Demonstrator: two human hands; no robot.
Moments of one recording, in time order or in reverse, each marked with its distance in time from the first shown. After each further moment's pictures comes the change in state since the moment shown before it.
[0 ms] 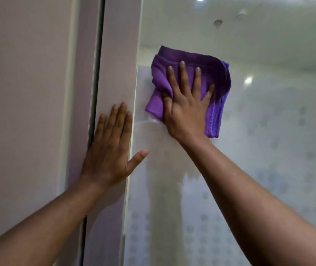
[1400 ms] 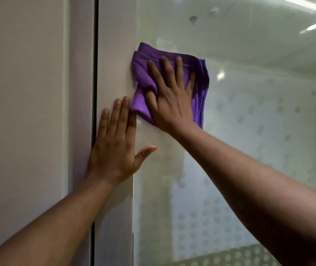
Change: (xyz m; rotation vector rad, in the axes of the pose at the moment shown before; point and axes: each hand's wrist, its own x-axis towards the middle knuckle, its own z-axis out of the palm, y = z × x) left_hand 0.000 -0.001 -0.005 -0.101 -0.010 0.041; right_hand 0.003 -0.034 0.000 -0.083 -0.064 -0.069
